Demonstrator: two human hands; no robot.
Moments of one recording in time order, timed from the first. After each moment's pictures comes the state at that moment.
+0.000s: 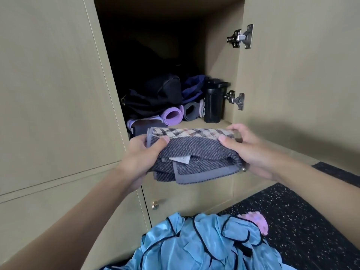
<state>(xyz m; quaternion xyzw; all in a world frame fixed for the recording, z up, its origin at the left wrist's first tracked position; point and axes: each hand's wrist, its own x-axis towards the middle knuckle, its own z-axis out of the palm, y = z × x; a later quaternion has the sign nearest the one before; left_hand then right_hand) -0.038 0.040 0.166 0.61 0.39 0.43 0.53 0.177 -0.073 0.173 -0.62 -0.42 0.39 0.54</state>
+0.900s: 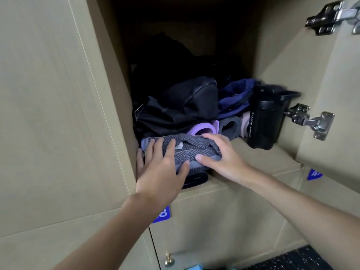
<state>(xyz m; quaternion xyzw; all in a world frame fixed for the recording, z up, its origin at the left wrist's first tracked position) 0.006 0.188 0.126 0.80 0.54 0.27 -0.04 0.197 0.177 0.120 -0.59 -0.63 0.20 0.47</state>
